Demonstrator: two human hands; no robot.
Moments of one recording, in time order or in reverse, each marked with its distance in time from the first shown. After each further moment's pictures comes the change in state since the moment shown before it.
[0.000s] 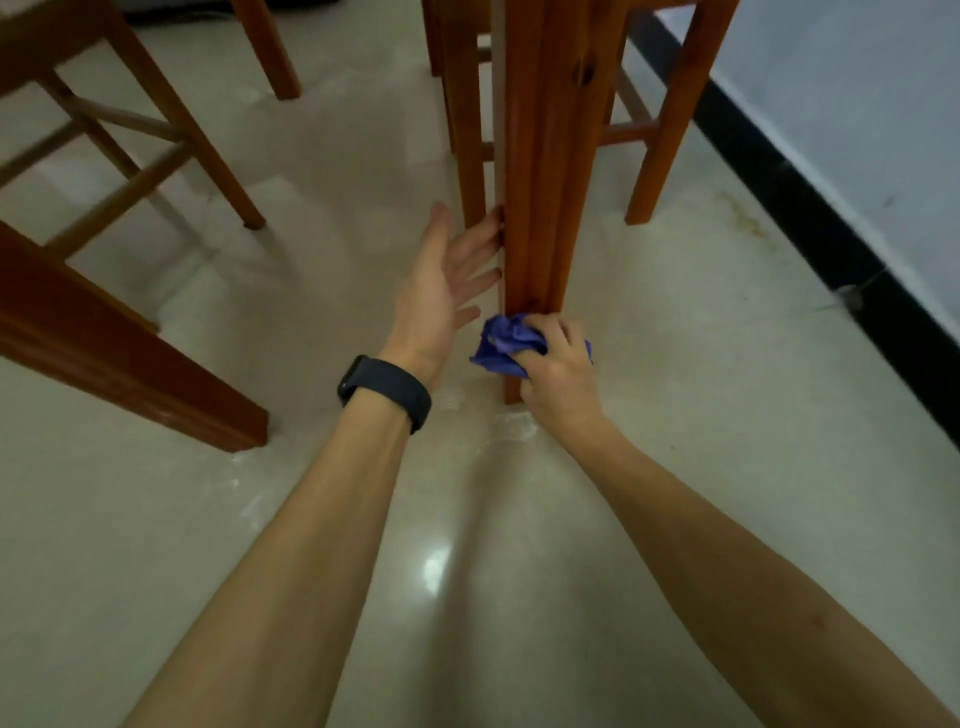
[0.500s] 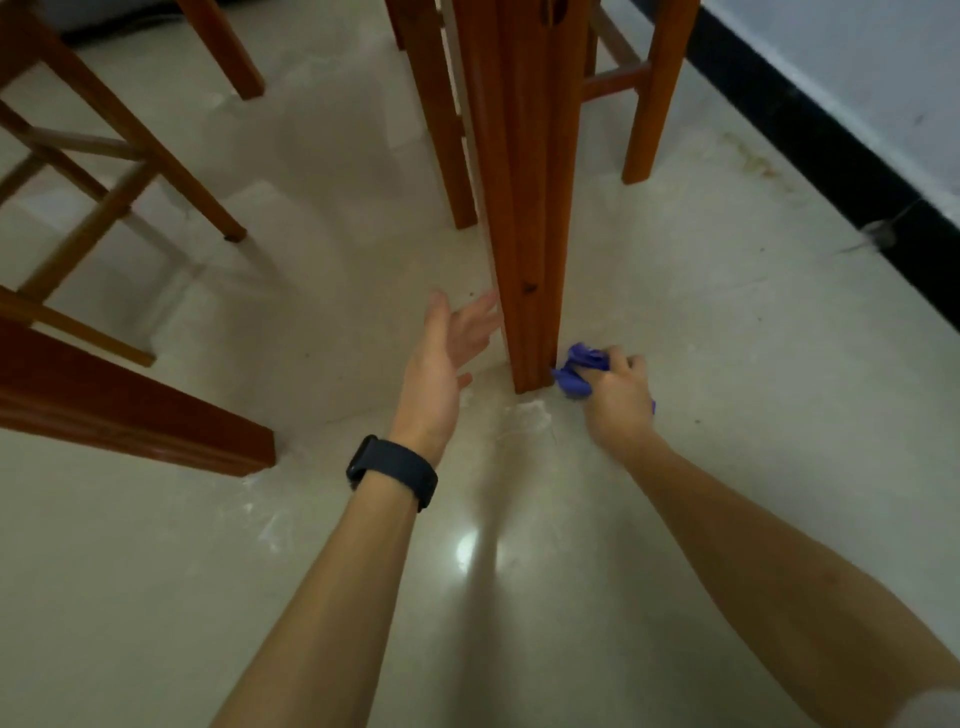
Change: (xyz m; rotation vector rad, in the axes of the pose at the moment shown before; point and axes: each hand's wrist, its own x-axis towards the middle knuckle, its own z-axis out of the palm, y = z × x) left_hand -0.004 -0.064 -0.003 0.130 -0.024 -0.089; right_hand -0.073 0.072 0.038 -0.195 -0.512 0.516
